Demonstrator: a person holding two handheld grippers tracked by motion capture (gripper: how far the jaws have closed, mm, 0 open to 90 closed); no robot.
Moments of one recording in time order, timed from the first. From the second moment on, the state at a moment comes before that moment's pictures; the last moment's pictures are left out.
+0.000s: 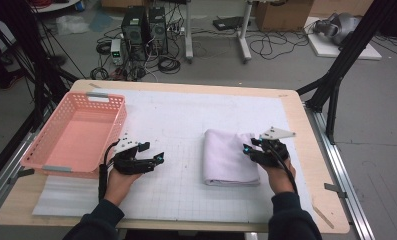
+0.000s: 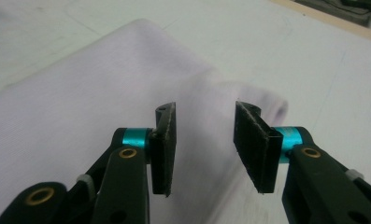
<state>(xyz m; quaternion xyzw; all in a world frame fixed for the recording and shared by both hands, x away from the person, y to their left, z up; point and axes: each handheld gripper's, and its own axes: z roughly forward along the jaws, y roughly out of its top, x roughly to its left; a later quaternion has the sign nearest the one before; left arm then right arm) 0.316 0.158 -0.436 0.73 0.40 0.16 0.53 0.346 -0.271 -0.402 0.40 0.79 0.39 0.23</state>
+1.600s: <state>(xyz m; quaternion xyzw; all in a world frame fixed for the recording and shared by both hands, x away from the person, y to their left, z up) 0.314 0.167 -0.428 0.72 0.39 0.16 0.56 0.276 -0.343 -0.410 0.43 0.75 0.44 0.26</state>
